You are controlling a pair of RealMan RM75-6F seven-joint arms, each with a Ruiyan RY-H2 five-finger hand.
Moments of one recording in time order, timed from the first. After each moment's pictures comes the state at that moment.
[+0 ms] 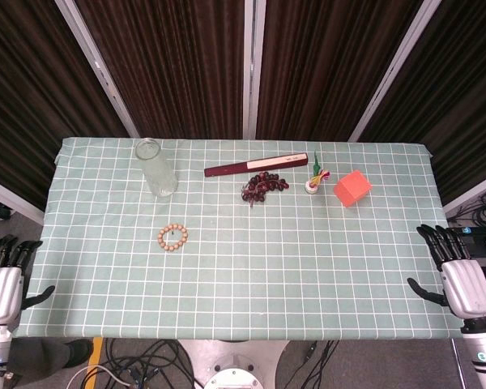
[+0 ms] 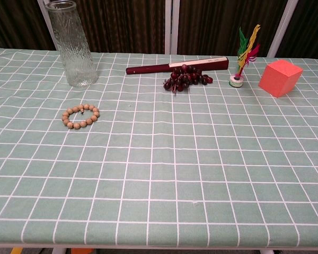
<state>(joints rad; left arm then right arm) -0.07 -1.22 -0.03 -1.59 1.43 1.57 0.11 0.12 -1.09 0.06 -1.53 -1.62 1.48 0.21</state>
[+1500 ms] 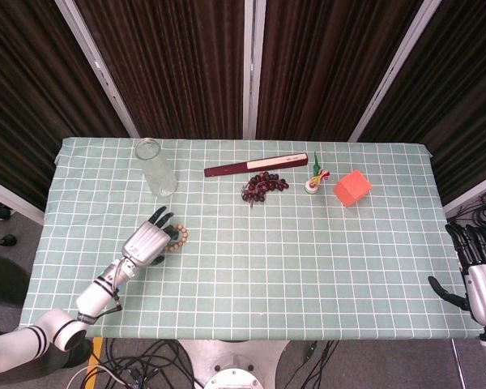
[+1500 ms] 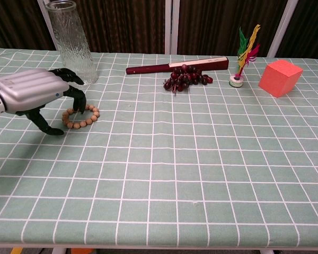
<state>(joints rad) -0.63 -1.59 -0.07 -1.16 1.57 0.97 0.20 0.07 -1.06 0.07 -1.57 -1.58 1.58 0.18</state>
